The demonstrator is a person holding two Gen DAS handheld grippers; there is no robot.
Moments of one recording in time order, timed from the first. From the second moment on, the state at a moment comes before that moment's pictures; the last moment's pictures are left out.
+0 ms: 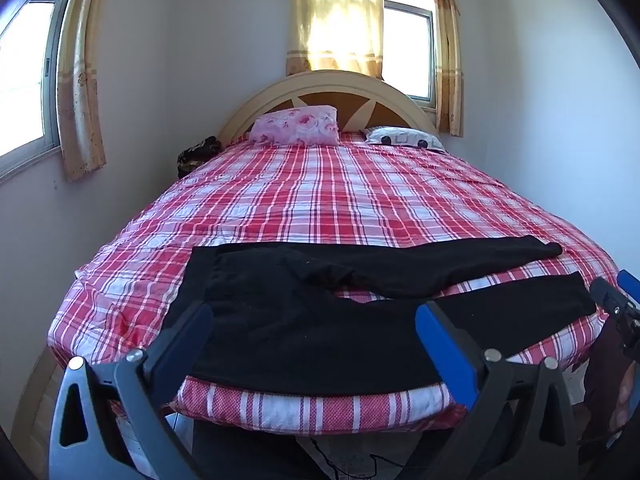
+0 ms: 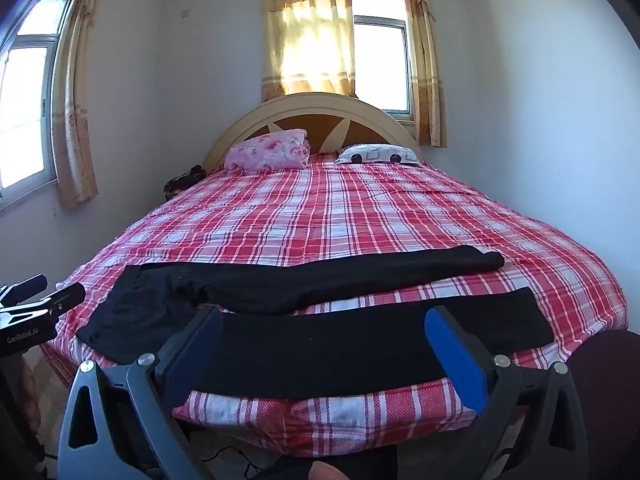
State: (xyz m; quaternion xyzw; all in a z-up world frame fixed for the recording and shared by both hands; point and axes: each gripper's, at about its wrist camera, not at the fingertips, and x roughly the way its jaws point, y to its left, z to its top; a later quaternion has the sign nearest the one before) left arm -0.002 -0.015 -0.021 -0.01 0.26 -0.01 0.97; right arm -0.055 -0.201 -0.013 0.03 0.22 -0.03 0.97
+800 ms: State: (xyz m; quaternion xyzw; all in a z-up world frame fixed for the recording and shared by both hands) left arm 0.000 -0.014 -0.008 0.00 0.25 0.00 0.97; right arm -0.058 -0.204 -0.009 0.02 0.21 -0.04 0.98
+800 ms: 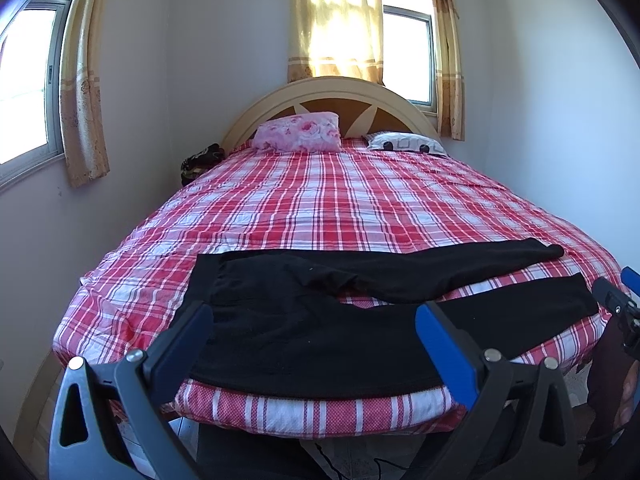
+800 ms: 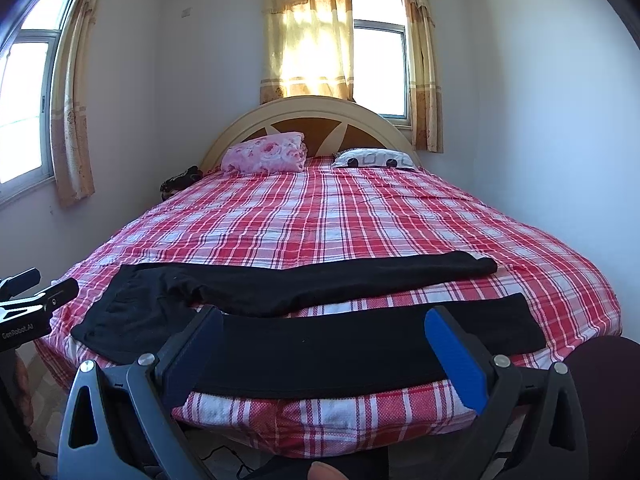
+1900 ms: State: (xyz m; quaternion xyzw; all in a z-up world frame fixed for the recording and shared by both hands) left arm 0.008 -0.014 -0.022 -0.01 0.27 -0.01 0.96; right arm -0.045 -0.204 -0.031 0.03 0.25 -0.03 0.97
